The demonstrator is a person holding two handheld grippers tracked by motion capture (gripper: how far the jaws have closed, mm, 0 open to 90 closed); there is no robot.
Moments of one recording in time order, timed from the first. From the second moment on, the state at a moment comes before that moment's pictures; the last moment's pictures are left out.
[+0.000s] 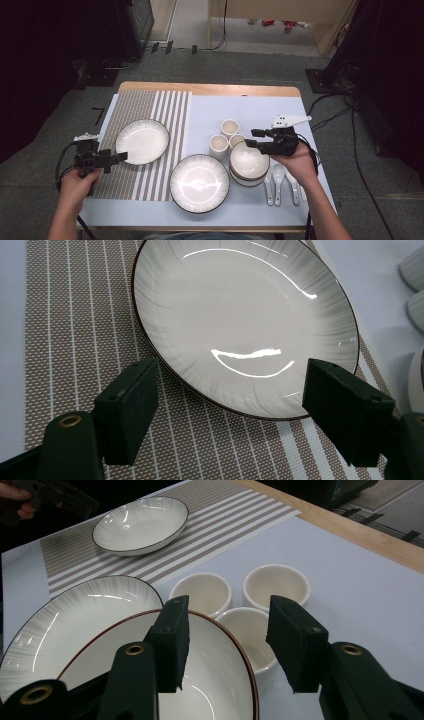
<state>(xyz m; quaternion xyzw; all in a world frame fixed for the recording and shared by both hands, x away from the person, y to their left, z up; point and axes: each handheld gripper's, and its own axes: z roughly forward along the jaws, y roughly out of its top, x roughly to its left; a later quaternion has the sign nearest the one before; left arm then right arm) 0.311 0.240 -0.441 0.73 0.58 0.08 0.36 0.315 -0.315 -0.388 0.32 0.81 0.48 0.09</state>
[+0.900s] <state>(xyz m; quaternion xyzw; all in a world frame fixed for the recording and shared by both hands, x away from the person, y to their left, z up) 0.292 0.246 -0.454 0.73 0.57 0.08 0.36 0.321 -0.319 -0.402 0.32 0.82 0.47 0.08</state>
